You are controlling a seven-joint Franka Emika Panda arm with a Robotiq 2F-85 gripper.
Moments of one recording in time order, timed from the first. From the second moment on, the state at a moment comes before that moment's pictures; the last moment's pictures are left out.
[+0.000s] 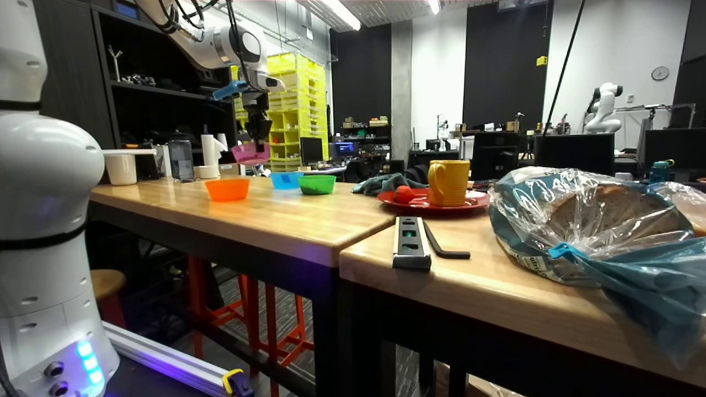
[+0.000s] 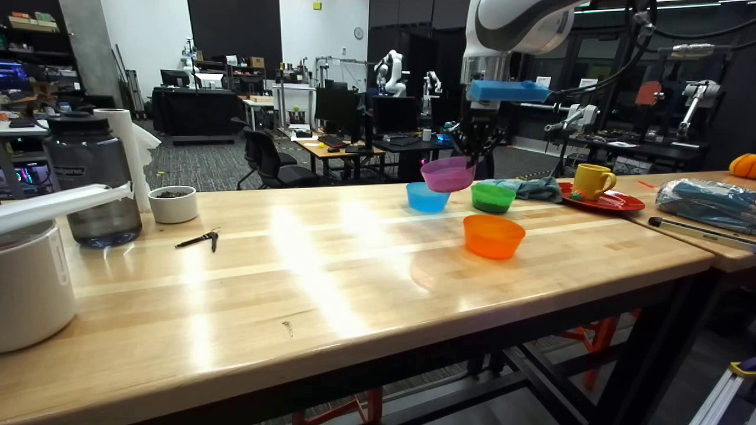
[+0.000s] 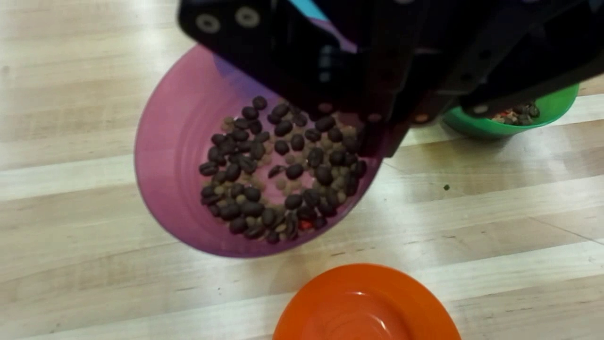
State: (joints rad) arm 0.04 -0.03 0.05 -1.90 -0.04 1.86 0.49
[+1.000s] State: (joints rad) arm 0.03 0.00 0.04 -1.80 -0.07 1.85 0.50
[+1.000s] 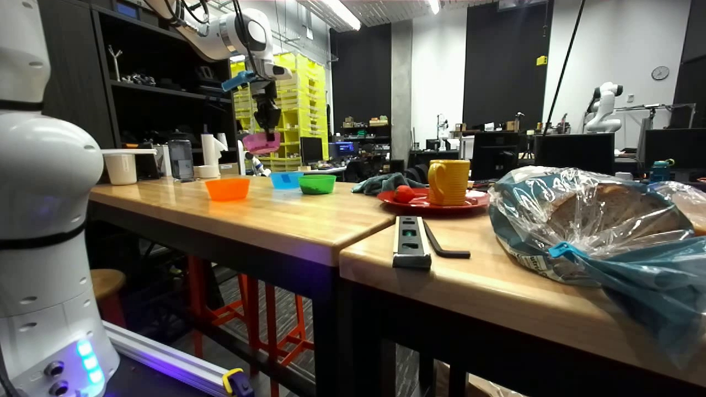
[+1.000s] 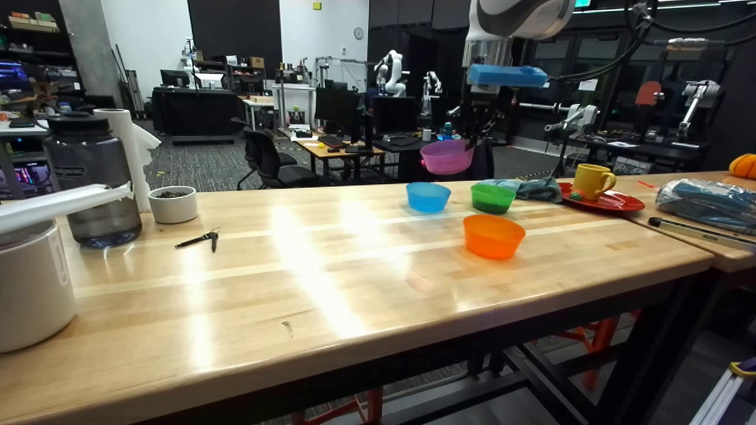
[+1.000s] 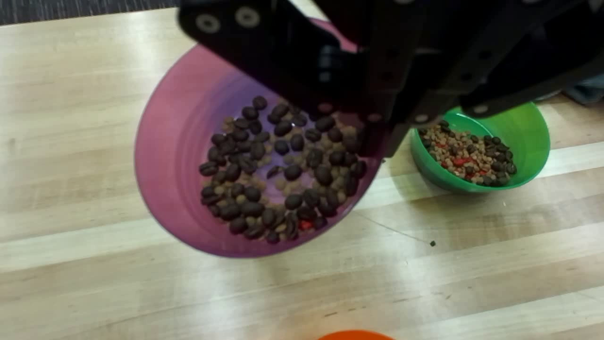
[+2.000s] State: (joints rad) arm 0.06 0.16 0.04 -1.59 -0.34 1.73 0.57
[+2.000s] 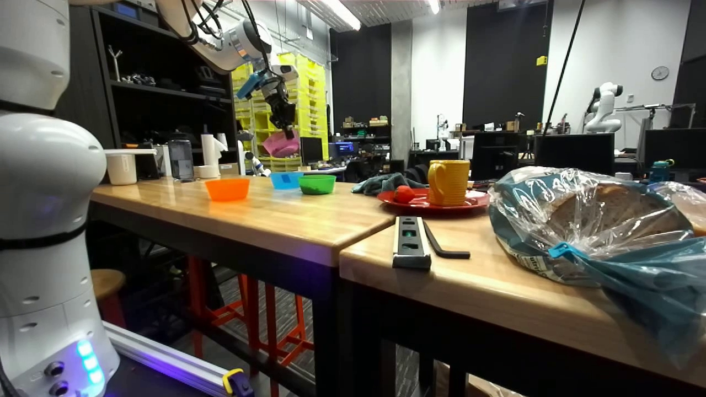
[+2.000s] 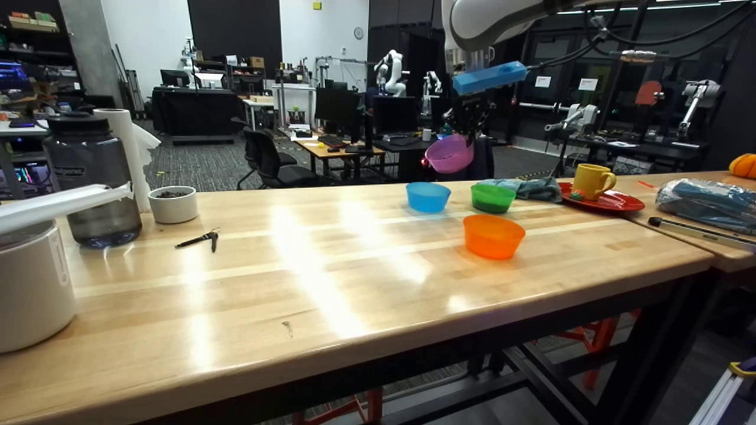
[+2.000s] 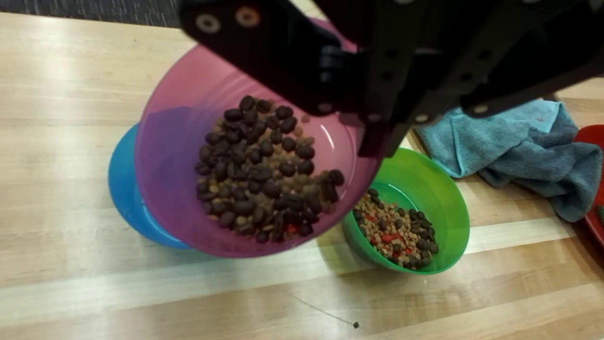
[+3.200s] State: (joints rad) arm 0.17 0.23 0.04 -1.57 -0.67 1.67 0.70
